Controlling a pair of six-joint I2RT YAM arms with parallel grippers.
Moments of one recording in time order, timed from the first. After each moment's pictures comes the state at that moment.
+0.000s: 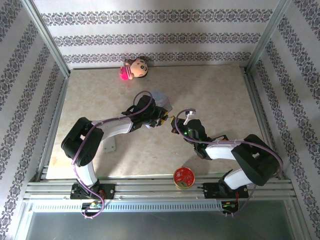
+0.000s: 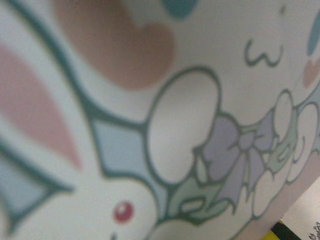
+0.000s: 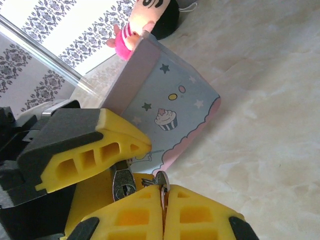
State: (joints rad) left arm -0.61 1.79 1.06 0.07 0.33 -1.66; right arm 0.64 1.48 0.40 0.77 0.07 0.77
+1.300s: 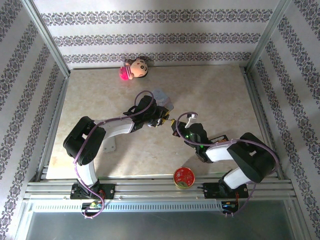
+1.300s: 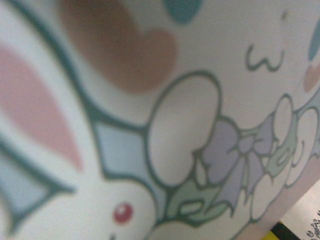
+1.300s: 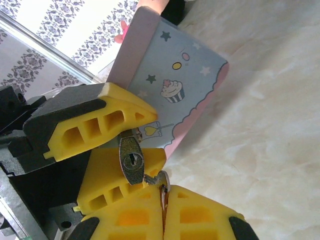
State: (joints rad) left arm -0.62 1.82 1.07 0.11 0.32 -1.66; right arm 0.64 1.51 0.32 0.92 0.03 0.83
